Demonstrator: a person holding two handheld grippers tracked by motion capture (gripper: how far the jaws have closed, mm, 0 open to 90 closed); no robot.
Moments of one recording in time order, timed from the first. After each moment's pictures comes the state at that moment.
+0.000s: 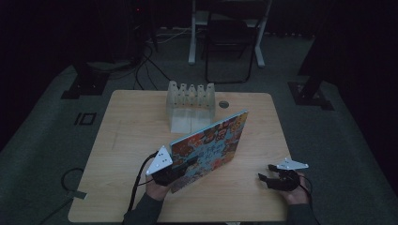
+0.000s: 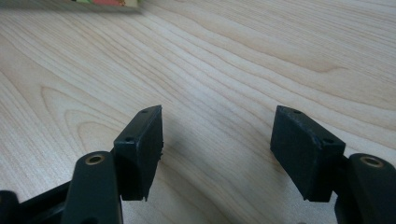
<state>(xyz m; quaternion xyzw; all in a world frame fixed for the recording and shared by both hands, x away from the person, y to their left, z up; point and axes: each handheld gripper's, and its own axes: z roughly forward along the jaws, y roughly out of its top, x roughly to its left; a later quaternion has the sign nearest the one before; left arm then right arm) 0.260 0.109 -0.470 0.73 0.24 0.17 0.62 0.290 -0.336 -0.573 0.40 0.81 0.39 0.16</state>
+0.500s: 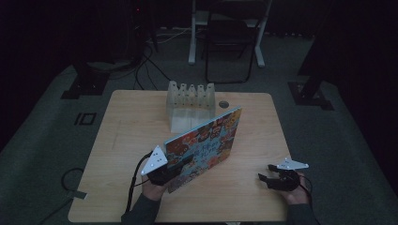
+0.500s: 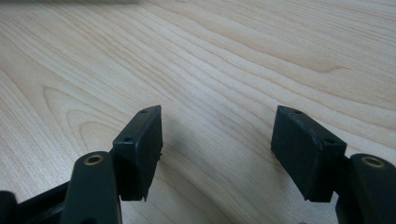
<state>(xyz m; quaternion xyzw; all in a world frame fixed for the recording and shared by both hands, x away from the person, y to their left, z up) 0.258 0.119 -0.469 0.72 0.26 0.18 0.62 0.290 -0.336 -0.573 0.40 0.81 0.40 0.16</state>
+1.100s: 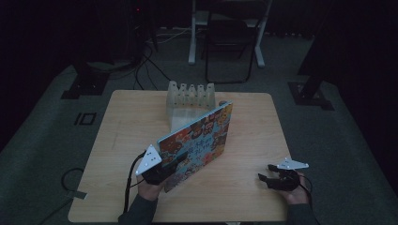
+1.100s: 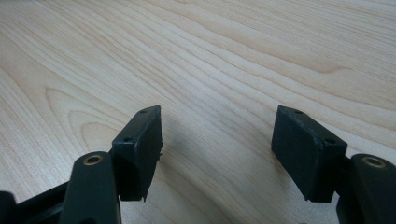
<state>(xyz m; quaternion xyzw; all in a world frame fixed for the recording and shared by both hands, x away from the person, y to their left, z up) 0.256 0.131 -0.466 0.71 0.28 0.20 0.62 0.291 -0.336 -0.573 0.40 0.81 0.40 0.15</state>
